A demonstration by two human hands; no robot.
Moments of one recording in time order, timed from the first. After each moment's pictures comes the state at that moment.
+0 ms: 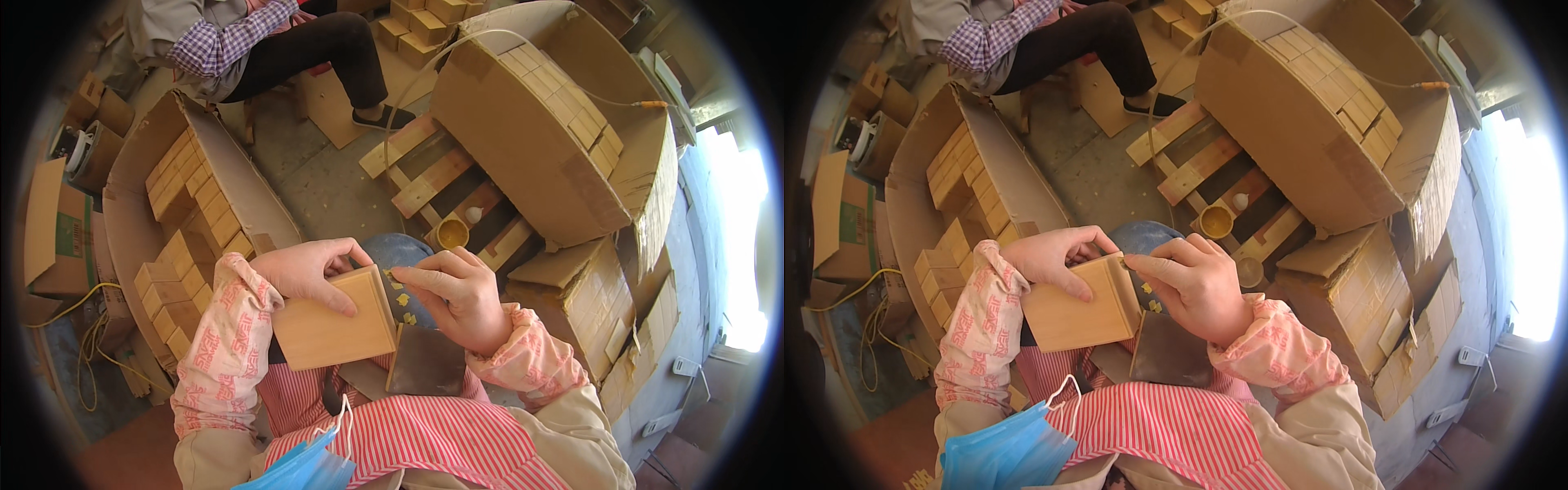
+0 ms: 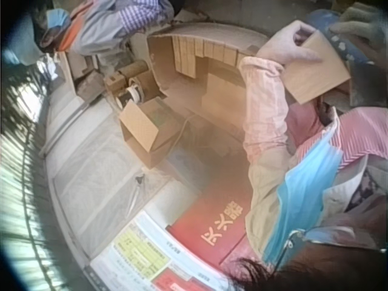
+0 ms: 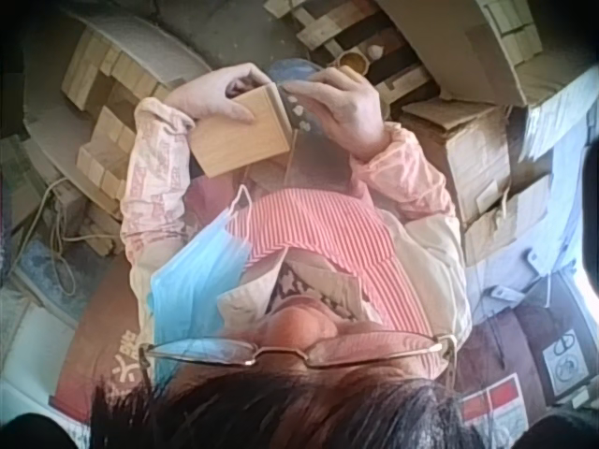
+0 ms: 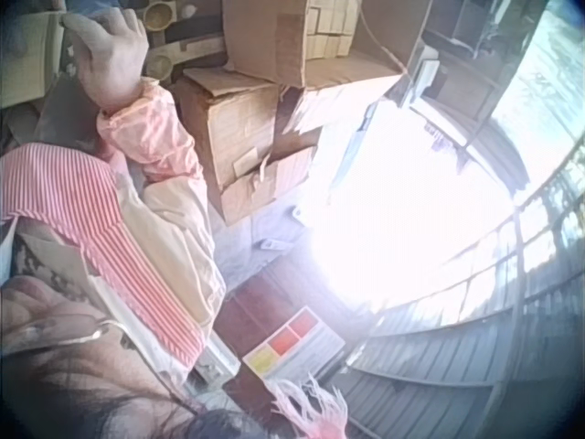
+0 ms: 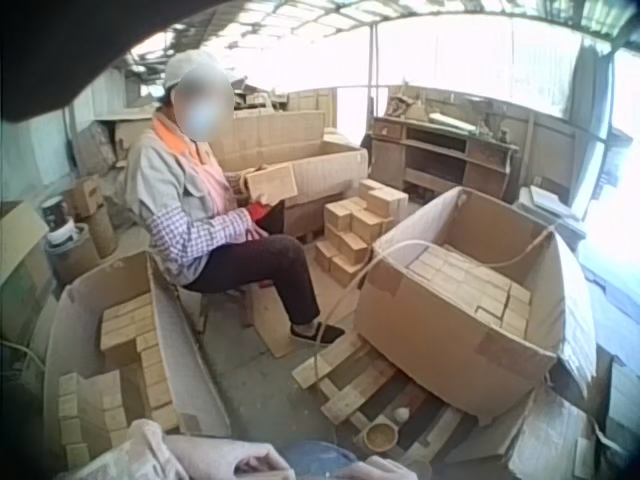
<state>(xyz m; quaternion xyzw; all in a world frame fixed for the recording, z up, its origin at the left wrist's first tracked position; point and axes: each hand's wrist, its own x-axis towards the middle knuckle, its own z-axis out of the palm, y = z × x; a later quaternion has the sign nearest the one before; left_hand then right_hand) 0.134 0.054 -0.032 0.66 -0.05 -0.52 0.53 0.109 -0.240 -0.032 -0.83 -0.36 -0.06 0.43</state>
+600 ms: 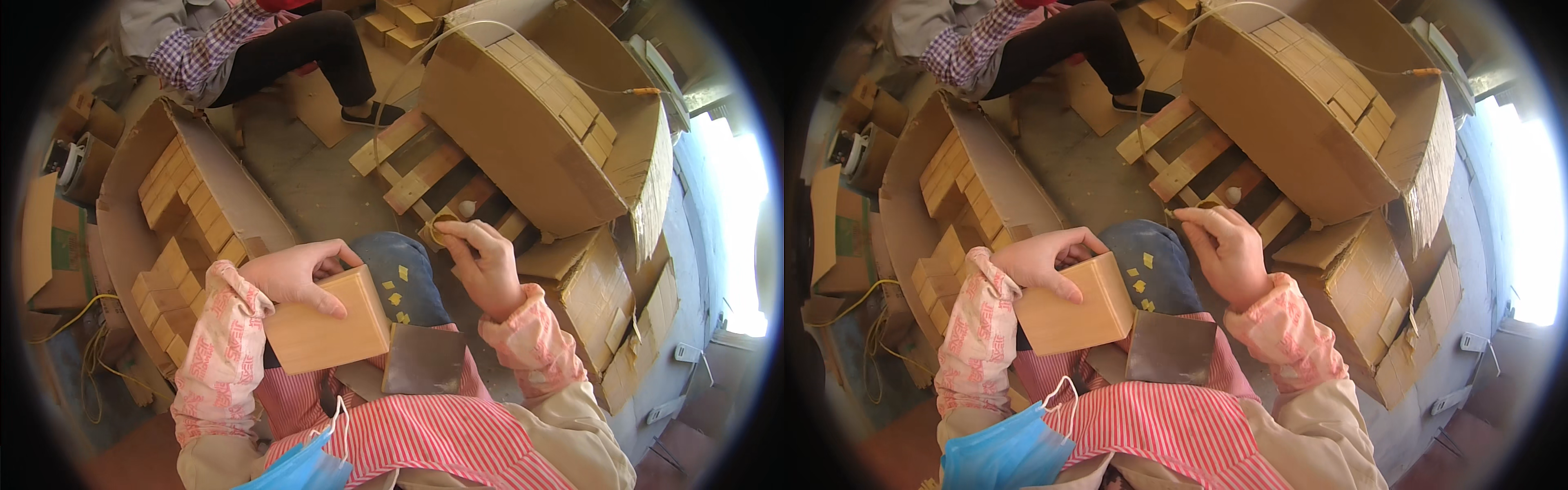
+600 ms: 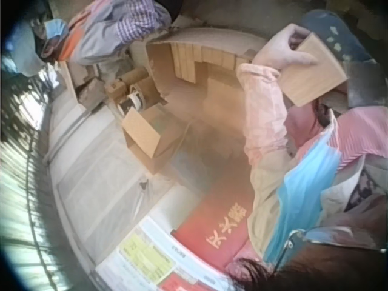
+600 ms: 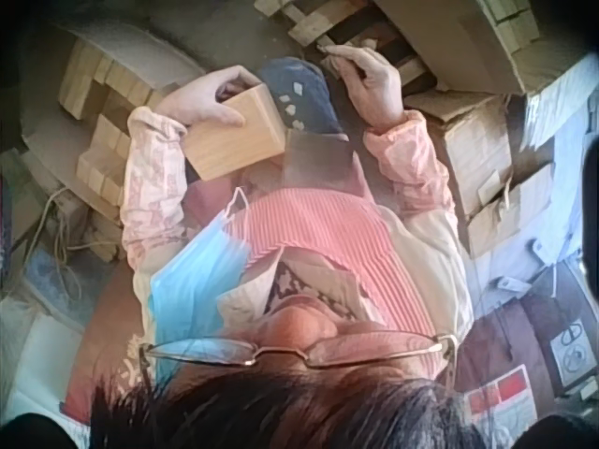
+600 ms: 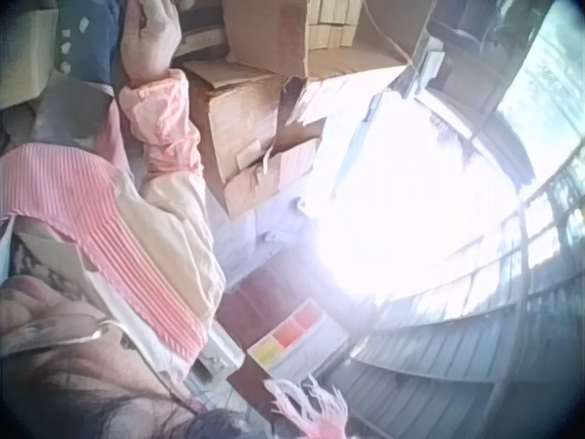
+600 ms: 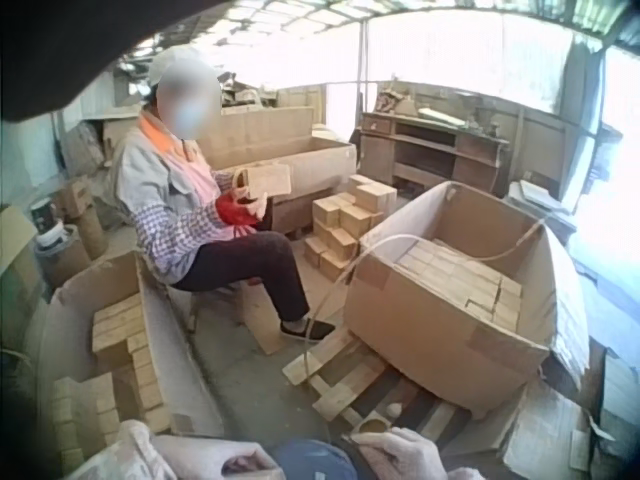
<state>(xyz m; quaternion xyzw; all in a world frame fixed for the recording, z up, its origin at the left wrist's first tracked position) 0.132 0.055 -0.030 0.66 -0.04 -0.52 0.54 0.128 -0.279 -0.073 -0.85 -0.15 -0.01 0.51</state>
